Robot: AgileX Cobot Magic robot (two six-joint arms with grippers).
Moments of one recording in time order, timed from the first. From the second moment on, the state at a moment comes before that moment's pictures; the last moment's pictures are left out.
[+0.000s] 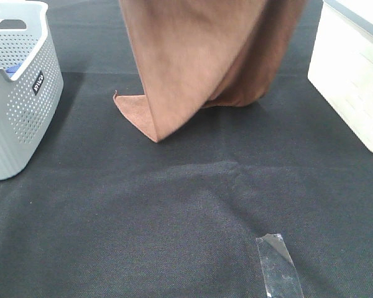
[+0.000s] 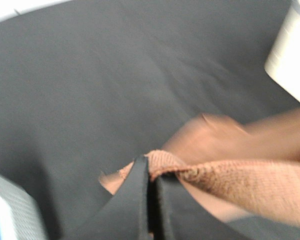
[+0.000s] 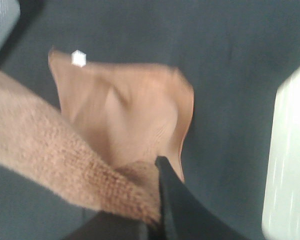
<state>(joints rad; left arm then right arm) -0.47 1.89 -2.20 -0.01 1.22 -0.01 0.34 1.65 -1.93 0.02 1.22 -0.07</state>
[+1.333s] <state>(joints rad) -0.59 1.05 -0.93 -0.36 1.16 -0.13 0.35 1.03 -0.90 0.23 1.20 0.05</state>
